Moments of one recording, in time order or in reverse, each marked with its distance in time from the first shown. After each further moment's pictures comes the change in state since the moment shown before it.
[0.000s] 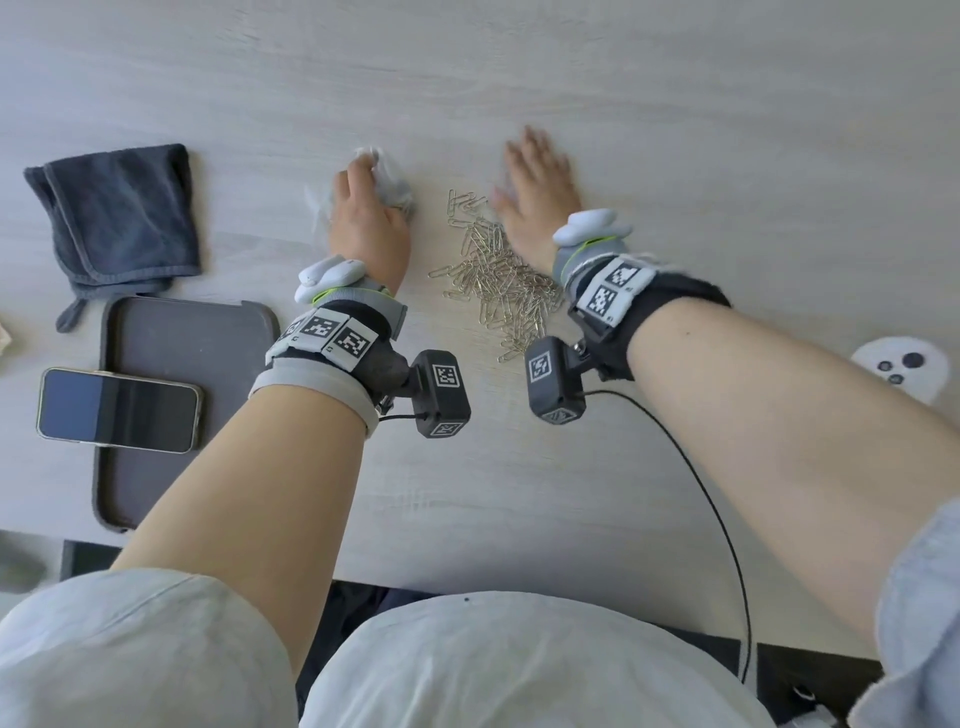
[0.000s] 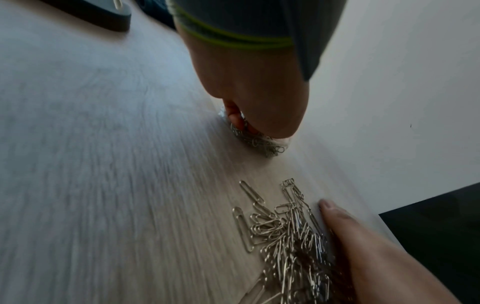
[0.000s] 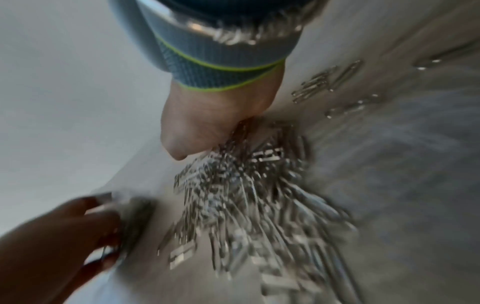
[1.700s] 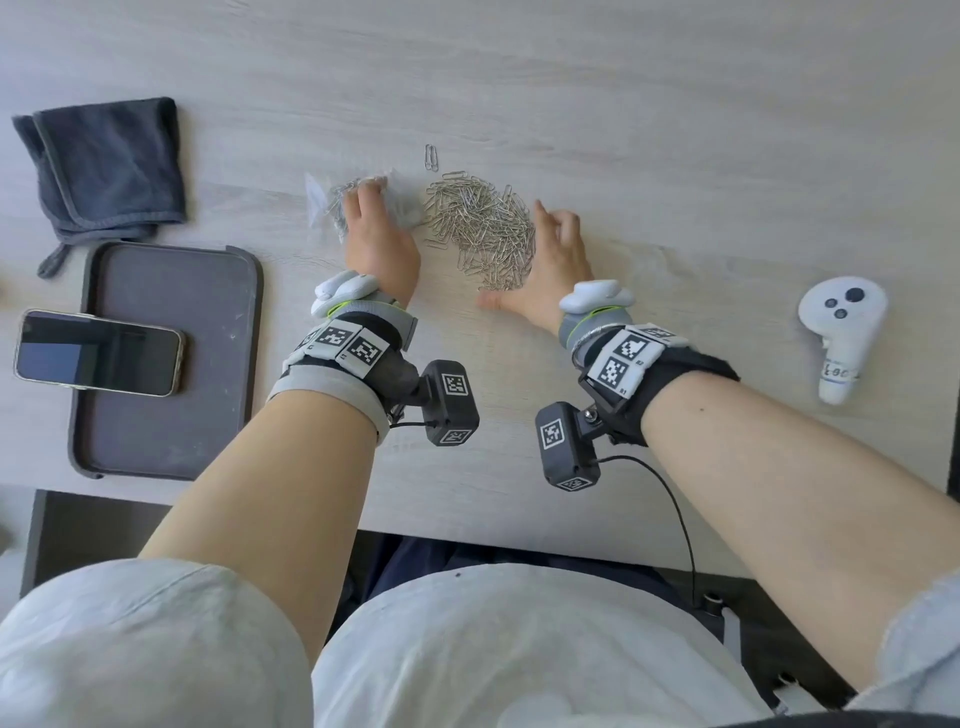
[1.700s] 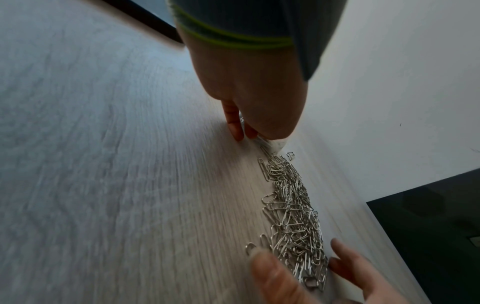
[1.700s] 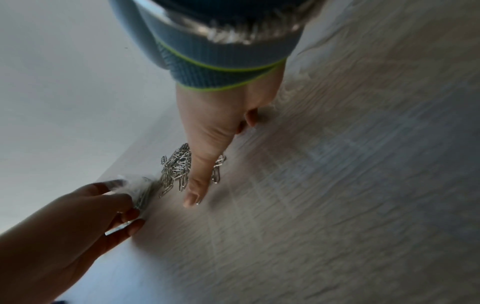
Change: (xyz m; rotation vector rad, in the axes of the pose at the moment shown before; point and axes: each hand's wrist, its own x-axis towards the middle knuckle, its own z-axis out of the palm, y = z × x) left_hand -0.080 0.009 0.009 -0.114 0.022 -0.037; right_hand -0.131 0.008 0.018 0.158 0.082 0.195
